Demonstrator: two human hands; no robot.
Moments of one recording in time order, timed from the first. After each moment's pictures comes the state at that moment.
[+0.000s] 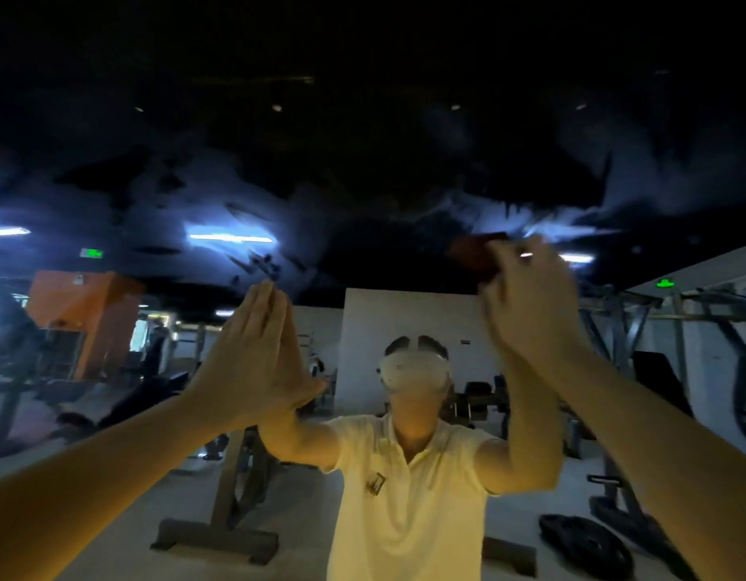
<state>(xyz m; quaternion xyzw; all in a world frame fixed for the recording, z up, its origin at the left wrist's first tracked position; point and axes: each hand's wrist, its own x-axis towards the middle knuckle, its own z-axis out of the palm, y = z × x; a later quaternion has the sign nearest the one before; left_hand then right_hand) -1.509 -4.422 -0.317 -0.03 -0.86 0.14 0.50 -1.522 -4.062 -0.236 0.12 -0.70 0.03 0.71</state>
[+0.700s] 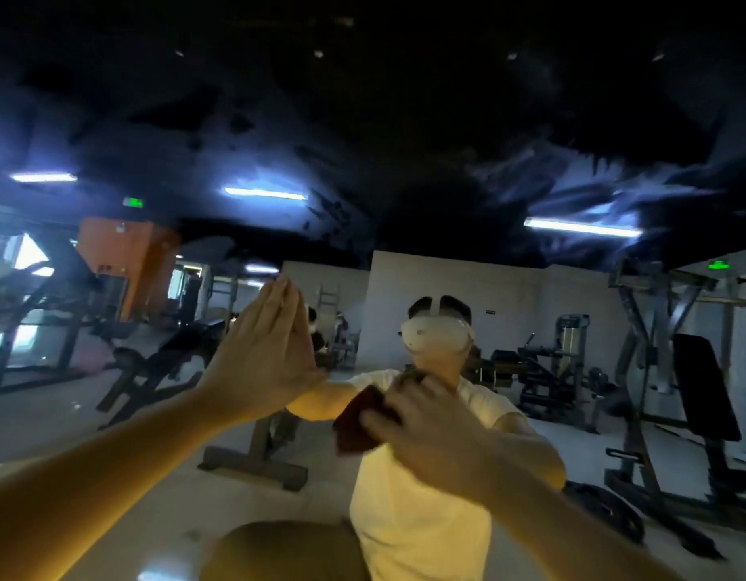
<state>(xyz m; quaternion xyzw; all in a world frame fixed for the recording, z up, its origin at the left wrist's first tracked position) -1.479 -4.477 -0.393 -0.08 -0.85 0.05 0.51 -1.505 -4.193 -0.413 0.45 -0.74 -0.21 0.45</state>
